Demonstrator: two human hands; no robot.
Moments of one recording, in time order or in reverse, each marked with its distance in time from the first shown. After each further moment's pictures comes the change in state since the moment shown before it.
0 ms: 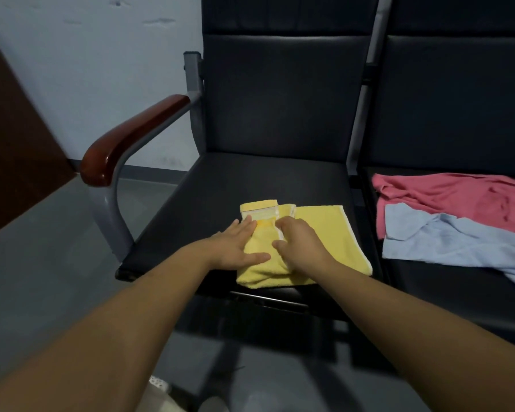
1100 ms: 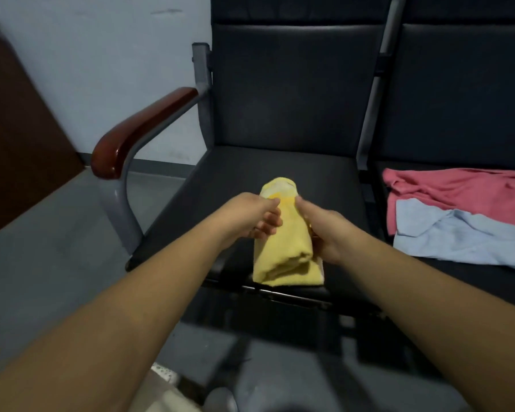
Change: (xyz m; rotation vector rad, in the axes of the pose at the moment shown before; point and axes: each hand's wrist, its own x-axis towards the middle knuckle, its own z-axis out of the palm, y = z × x) left_hand -0.021 0.046 -0.034 -1.044 0.245 -0.116; right_hand 0.011 -0.008 -0.031 0.950 -0.122 0.539
